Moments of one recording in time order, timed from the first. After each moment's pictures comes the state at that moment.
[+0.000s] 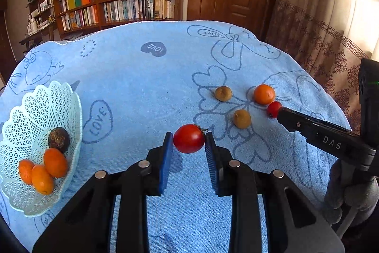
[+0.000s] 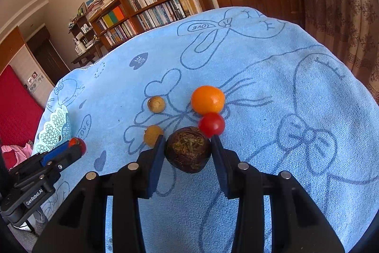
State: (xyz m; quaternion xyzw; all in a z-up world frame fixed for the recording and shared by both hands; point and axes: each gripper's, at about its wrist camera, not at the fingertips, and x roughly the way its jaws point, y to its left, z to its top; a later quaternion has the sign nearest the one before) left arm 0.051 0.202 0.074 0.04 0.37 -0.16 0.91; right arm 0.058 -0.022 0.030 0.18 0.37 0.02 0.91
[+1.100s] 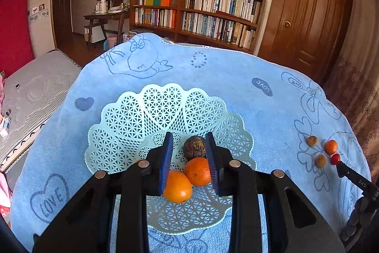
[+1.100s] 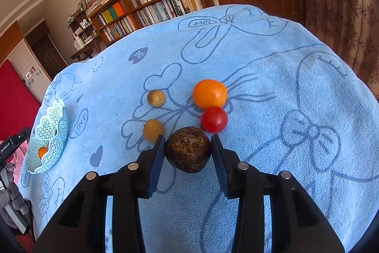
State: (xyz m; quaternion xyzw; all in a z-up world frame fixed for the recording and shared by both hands) left arm 0.052 0.382 0.105 -0.06 0.33 0.02 0.94; right arm 0.059 -0.013 0.025 0.16 0.38 0.02 0.91
